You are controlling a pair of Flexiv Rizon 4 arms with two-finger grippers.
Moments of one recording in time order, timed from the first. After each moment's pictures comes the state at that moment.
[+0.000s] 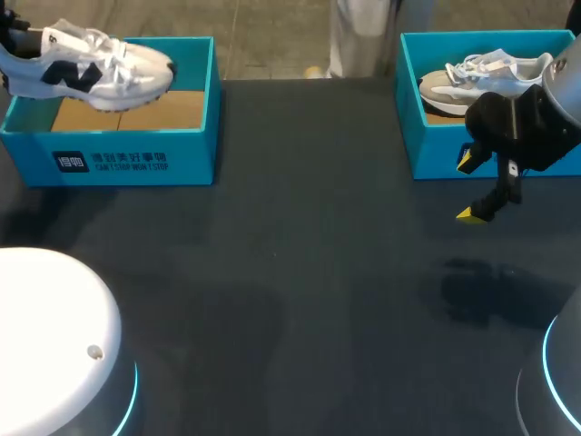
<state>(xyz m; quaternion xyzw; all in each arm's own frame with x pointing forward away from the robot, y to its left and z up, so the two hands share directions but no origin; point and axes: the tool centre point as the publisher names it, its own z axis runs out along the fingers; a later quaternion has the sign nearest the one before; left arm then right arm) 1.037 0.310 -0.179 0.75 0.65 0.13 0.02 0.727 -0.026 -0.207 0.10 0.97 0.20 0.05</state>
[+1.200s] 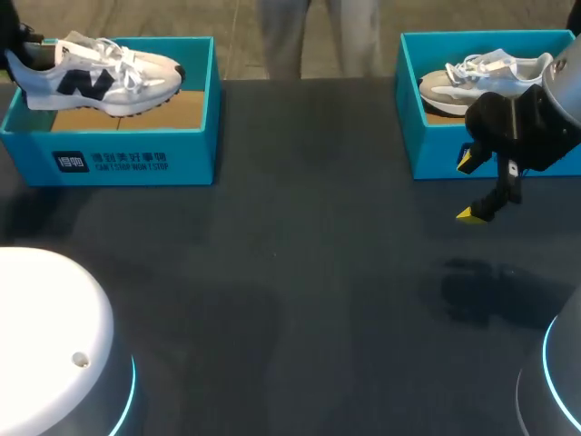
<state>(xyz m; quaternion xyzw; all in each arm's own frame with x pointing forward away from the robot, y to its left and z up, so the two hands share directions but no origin) 1.059 0.305 -0.233 0.72 0.69 0.08 0.02 0.727 -0.026 -0.207 0.10 0.97 0.20 0.05</state>
